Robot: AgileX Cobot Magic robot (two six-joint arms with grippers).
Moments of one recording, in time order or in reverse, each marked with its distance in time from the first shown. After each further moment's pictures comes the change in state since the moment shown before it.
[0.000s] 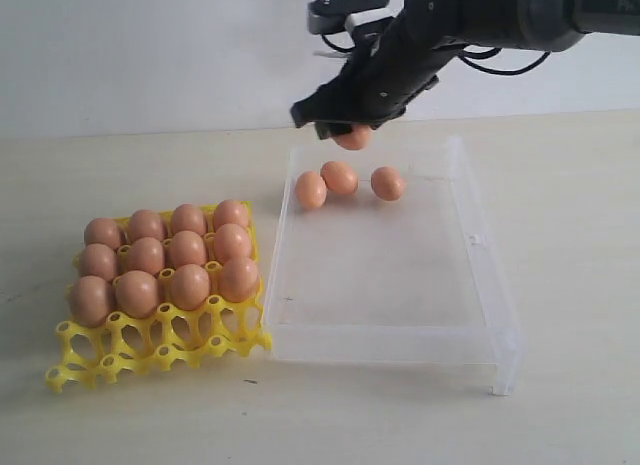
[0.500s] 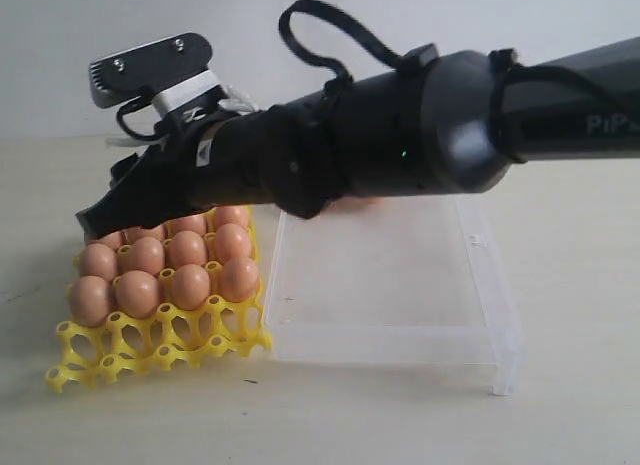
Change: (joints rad) left arm 0.000 0.000 0.000 0.000 0.000 0.000; right arm 0.410 -0.114 0.315 0.019 -0.554 0.033
